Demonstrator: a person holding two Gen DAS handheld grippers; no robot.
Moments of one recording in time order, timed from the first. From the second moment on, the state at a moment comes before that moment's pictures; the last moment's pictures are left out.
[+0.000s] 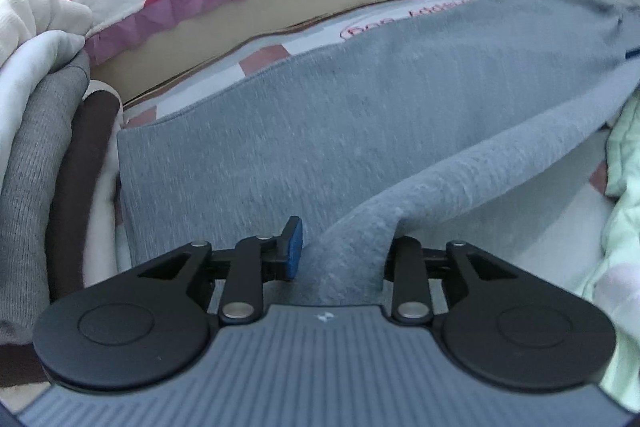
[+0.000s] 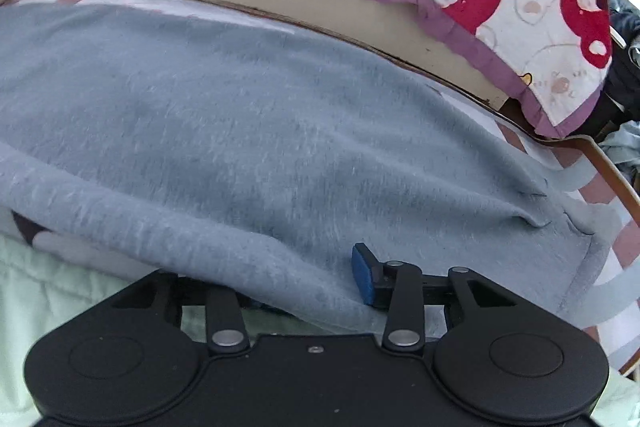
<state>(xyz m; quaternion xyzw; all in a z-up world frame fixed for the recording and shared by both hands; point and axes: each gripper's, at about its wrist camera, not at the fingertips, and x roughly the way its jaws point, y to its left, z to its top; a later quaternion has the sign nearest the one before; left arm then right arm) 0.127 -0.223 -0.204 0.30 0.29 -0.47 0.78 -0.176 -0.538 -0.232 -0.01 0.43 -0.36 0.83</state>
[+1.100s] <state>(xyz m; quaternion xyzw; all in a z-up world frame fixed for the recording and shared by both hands) 0.073 -0.187 -0.208 0.35 0.26 -0.36 0.83 -0.233 -0.531 -0.202 0.03 0.41 -0.34 0.84</state>
